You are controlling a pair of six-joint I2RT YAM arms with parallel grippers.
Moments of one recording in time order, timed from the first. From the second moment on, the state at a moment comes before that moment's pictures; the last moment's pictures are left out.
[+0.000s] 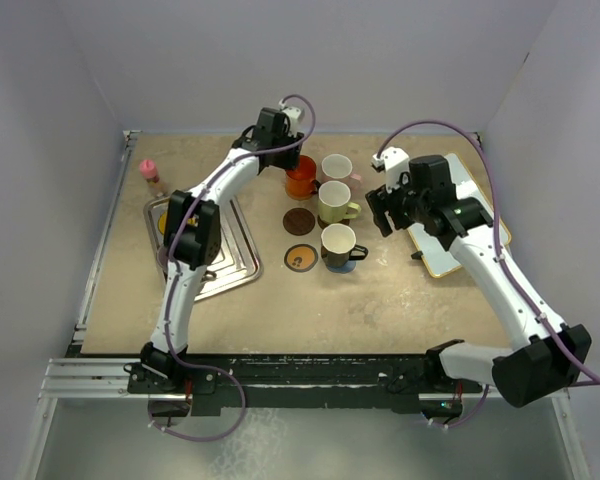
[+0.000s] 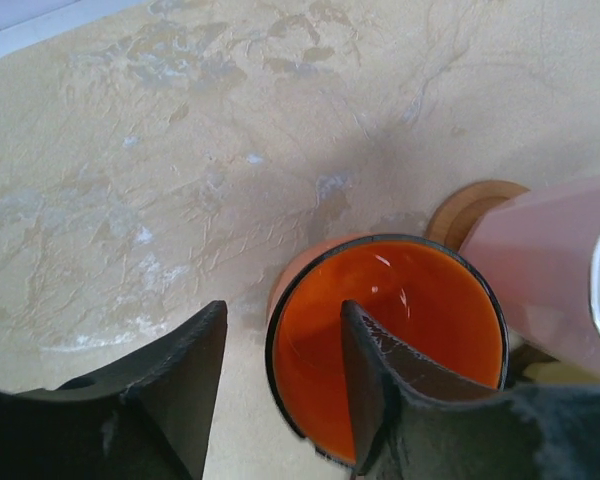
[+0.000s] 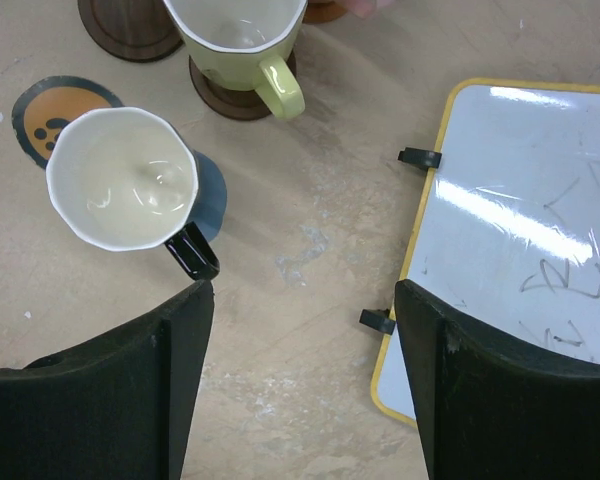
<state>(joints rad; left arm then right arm) -0.40 2.42 2.20 -0.44 0.07 -0.06 0.34 1.24 1.24 -0.72 -0.04 -0.24</state>
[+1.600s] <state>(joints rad) 0.22 1.65 1.26 -0.65 0.15 0.24 0.31 1.07 1.05 -0.61 -0.07 -0.31</state>
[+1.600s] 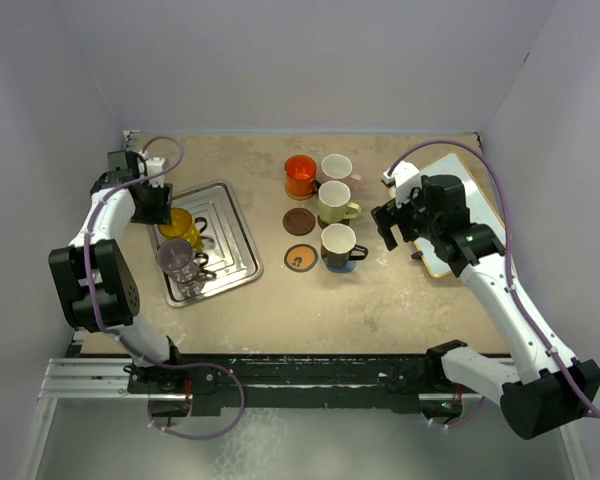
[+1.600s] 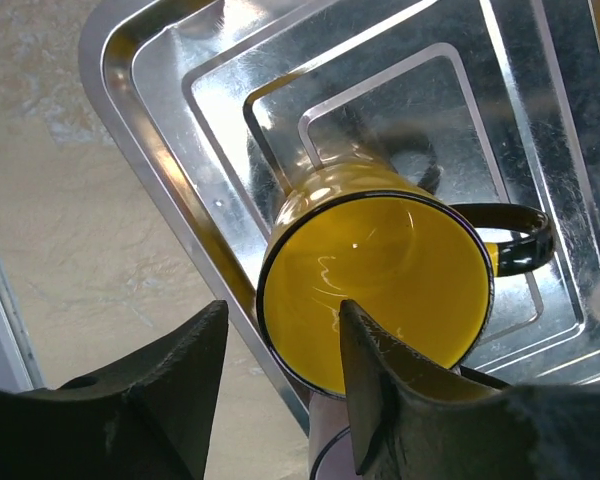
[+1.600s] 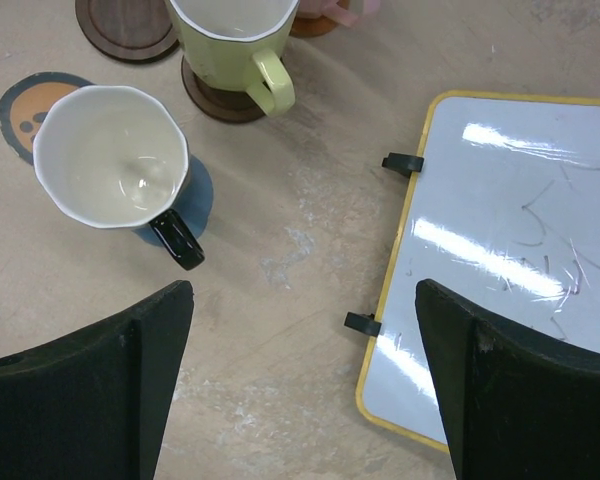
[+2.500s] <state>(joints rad) 0.22 1.77 1.25 -0.58 0.19 0.21 0.31 1.08 1.04 -0.61 -0.07 -0.31</state>
